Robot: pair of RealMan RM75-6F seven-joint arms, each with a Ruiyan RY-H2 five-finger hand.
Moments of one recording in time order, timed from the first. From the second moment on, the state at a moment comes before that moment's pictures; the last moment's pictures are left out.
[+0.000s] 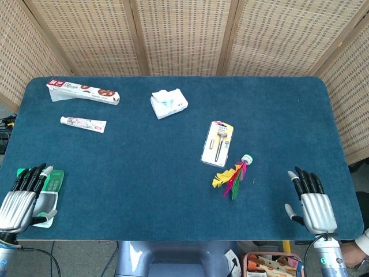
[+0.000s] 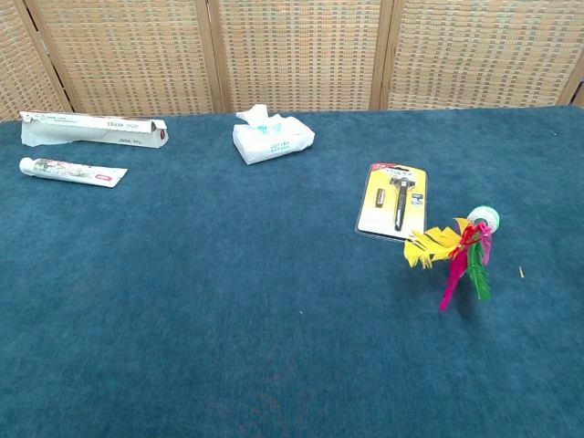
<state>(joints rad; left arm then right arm) -0.09 -1.08 0.02 -1.78 1.54 1.44 0.17 0.10 -1.24 0.04 -1.73 -1.48 1.45 -0.26</state>
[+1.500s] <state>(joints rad) -0.10 -1.07 0.02 -1.78 1.55 1.43 0.11 0.45 -1.60 0.19 -1.79 -1.29 1.14 -0.53</state>
